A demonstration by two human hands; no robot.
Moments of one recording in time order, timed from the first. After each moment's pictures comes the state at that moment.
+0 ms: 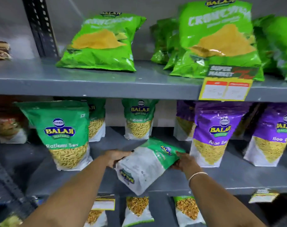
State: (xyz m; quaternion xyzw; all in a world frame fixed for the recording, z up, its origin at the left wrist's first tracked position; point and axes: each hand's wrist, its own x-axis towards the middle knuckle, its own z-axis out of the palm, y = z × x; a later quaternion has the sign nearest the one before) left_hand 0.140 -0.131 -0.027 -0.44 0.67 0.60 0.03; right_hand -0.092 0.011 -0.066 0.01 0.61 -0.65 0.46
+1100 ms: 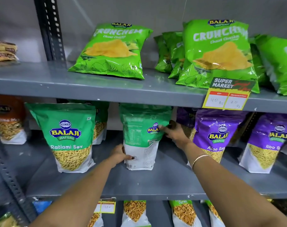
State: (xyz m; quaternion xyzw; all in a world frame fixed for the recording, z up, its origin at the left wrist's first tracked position) left_hand 0.142 -0.137 -0.031 -0.44 0.71 0.52 -0.18; right_hand -0.059 -0.022 0.060 -0.38 0.63 -0.62 0.29
